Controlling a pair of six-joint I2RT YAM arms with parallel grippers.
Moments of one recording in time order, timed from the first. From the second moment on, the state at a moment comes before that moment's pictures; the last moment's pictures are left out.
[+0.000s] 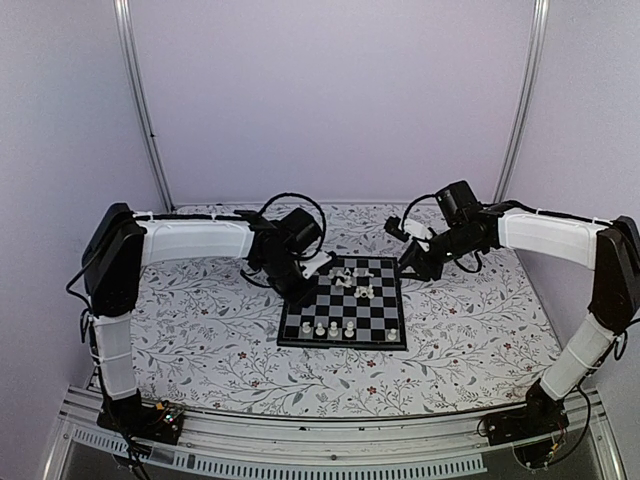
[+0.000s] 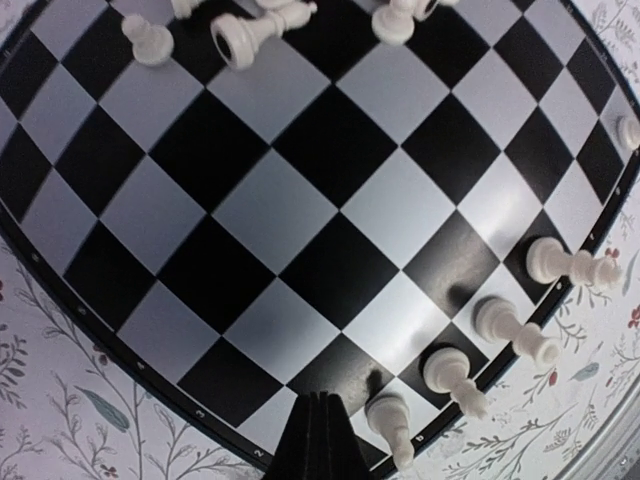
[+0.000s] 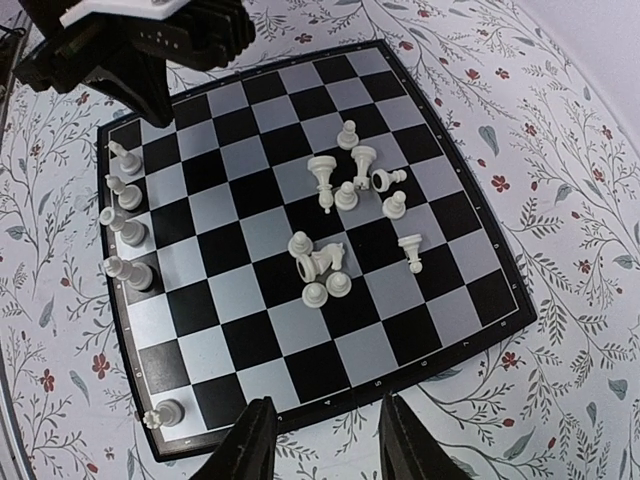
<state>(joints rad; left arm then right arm) -0.83 2.00 1.52 -0.73 0.08 0.00 0.49 1.63 1.17 -0.48 -0.45 -0.57</state>
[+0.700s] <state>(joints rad) -0.83 2.00 1.45 -0.75 0.22 0.02 0.49 1.65 1.17 -0.49 -0.49 -0.56</state>
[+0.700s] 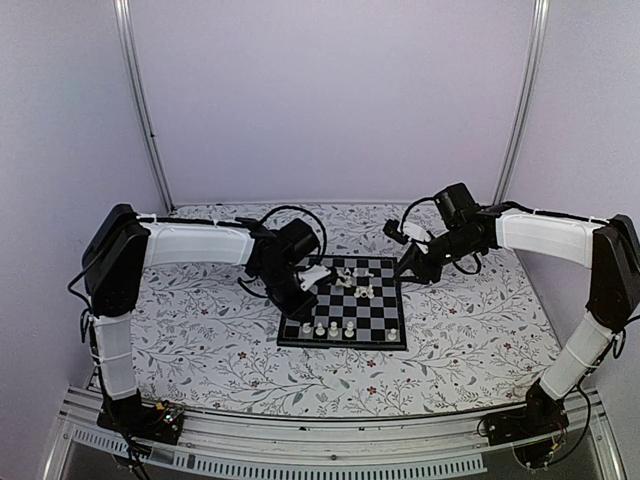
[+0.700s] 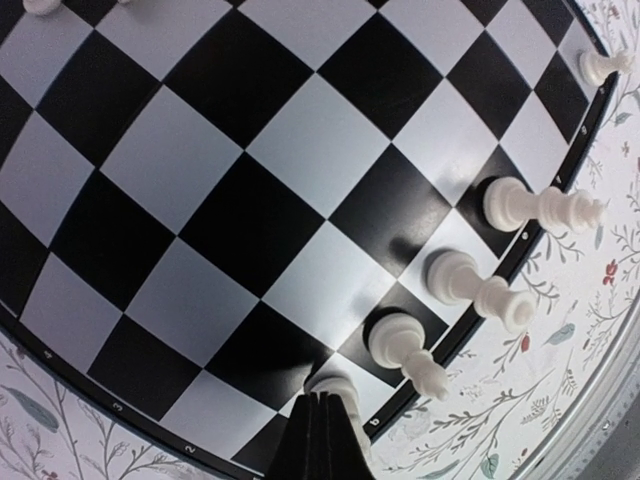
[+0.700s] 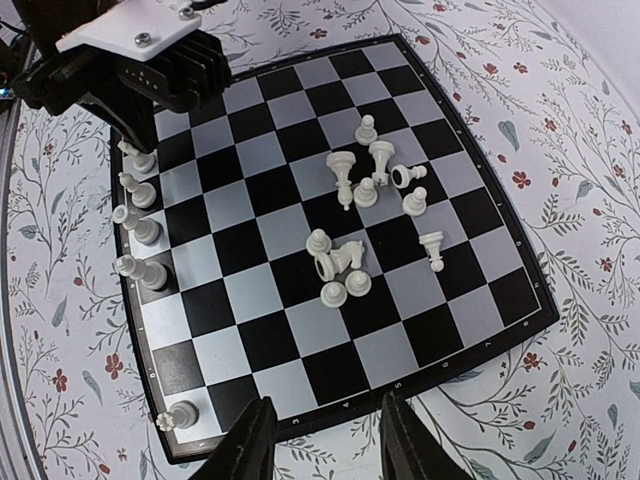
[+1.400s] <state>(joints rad) -0.80 2.01 1.49 -0.77 0.05 0.00 0.49 1.68 1.18 -0.49 -0.50 -0.56</state>
